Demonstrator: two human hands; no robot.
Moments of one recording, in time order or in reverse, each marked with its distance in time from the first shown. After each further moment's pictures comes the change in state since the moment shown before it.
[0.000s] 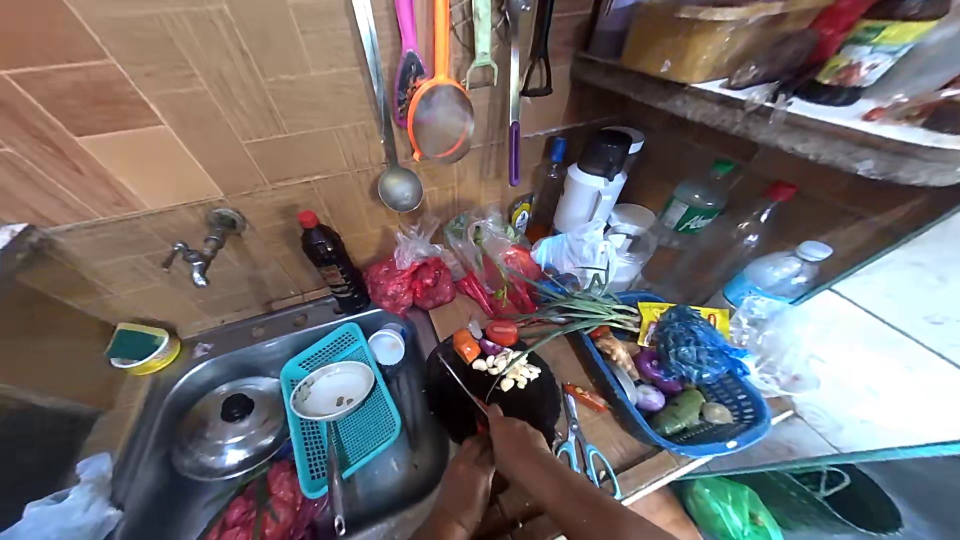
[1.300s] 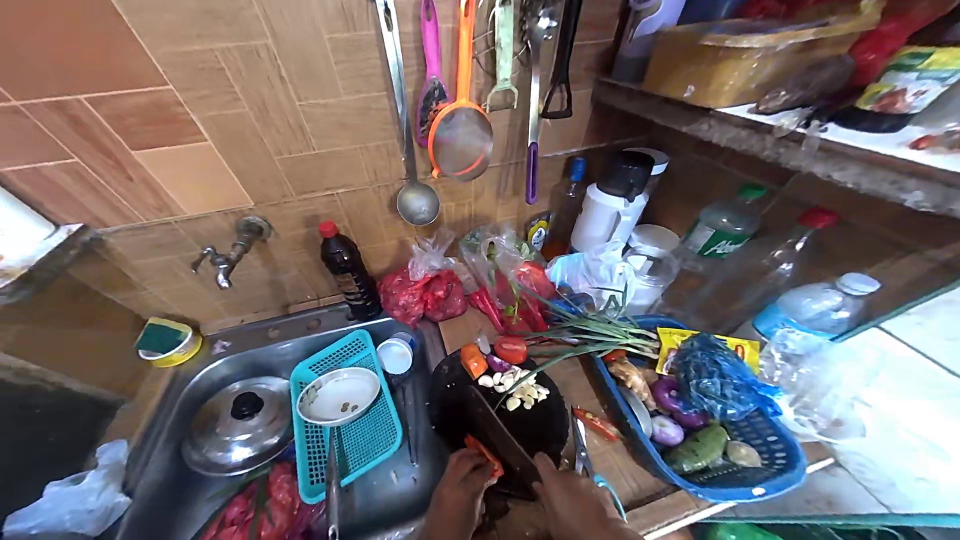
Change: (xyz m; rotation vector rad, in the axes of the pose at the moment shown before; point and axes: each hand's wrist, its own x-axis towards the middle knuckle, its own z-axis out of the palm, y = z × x) left_hand -0.005 -0.015 0.014 -0.162 0.208 -0.058; right_hand -0.036 0.060 -0.010 -0.068 -0.040 -0.025
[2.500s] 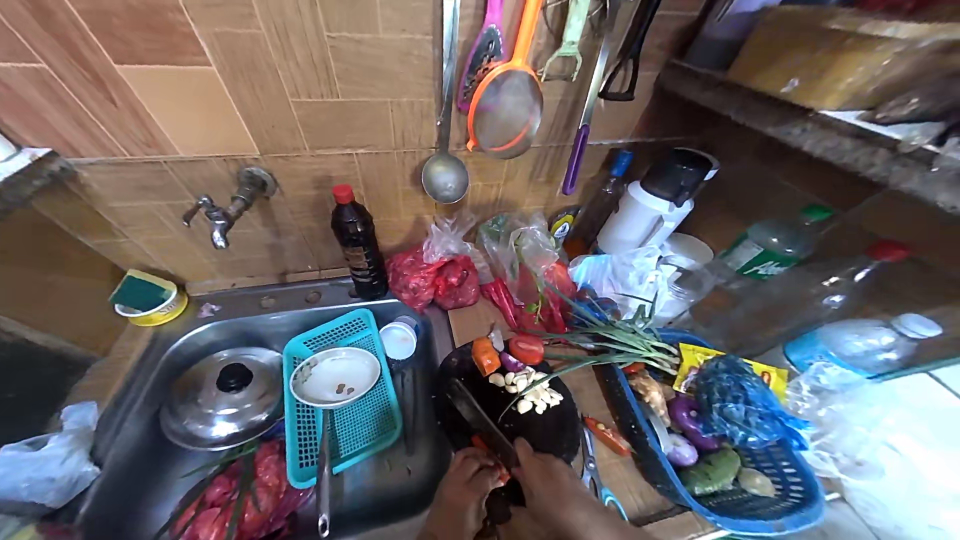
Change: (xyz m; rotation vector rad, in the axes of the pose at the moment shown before) left_hand -0.001 -0.008 0.011 -0.089 0.110 -0.002; right_hand 0.044 -0.027 -0.006 -0.039 -0.022 -0.065
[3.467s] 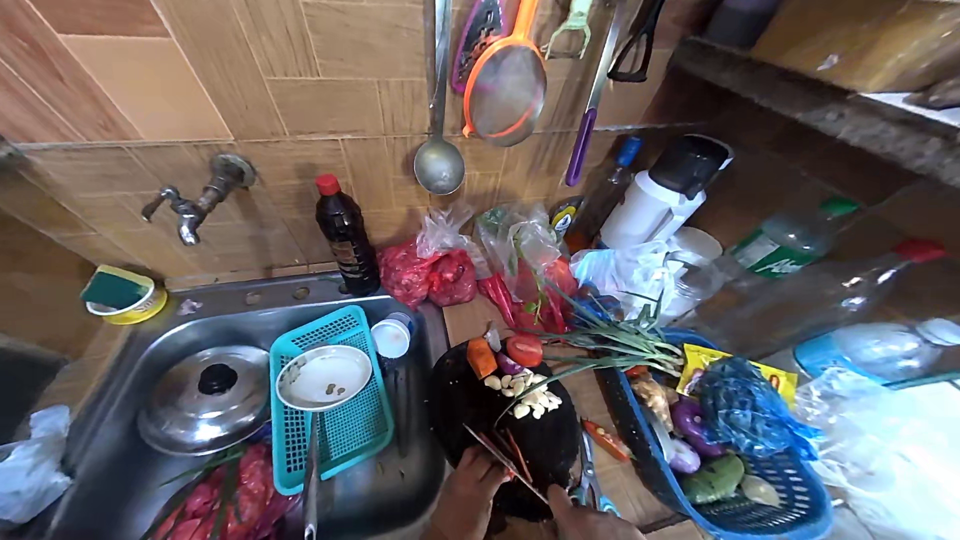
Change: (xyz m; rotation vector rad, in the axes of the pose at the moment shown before) left_hand 0.020 0.005 0.014 0.143 -0.059 0.014; right_hand -0.060 0.005 -0.008 -0.179 -0.049 0.141
